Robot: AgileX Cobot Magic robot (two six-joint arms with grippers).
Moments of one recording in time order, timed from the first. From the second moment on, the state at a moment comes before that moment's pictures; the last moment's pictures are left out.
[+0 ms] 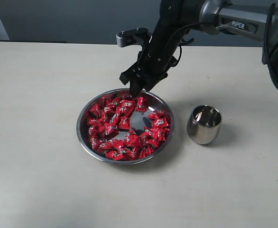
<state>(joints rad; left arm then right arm) 0.04 0.00 0.00 0.04 0.24 -0.06 0.48 2.29 -1.91 0.32 1.08 -0.37</state>
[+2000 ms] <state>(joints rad) 0.04 0.00 0.00 0.04 0.24 -0.06 0.48 2.33 -1.91 0.32 1.05 -0.30</state>
